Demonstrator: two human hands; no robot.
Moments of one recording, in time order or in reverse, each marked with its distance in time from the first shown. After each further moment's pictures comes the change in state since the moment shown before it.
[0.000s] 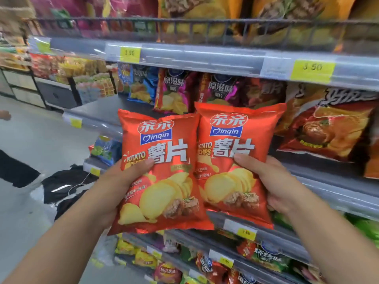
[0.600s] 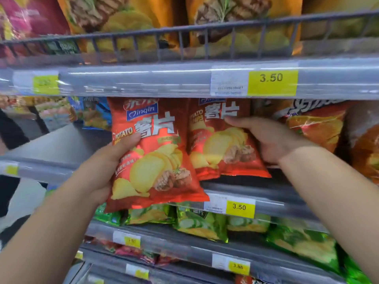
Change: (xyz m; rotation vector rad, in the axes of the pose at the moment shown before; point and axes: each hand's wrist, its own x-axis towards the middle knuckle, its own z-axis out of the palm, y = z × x) left_hand 0.133 0.051 0.065 -0.003 -0.124 0.040; right_hand 0.104 -0.087 -0.062 -0.032 0.117 0.072
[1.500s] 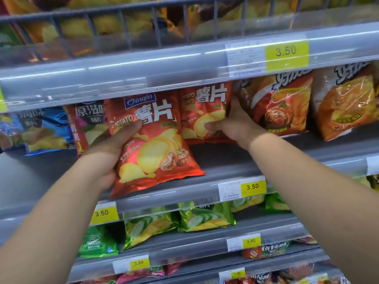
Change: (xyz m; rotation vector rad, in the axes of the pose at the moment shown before) left_hand 0.080 0.017 -0.013 0.129 -0.124 0.021; right_hand 0.040 0.038 0.018 -0.439 0.631 -0.337
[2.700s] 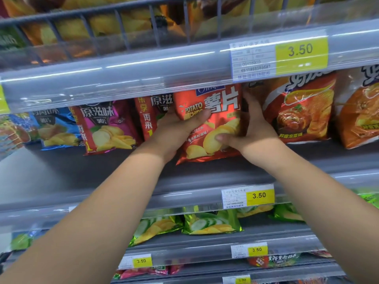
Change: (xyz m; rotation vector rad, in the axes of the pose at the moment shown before) left_hand 0.047 -0.017 0.088 0.279 -0.191 0.194; right_hand -0.048 -0.006 -0.022 -0.166 -0.071 -0.149
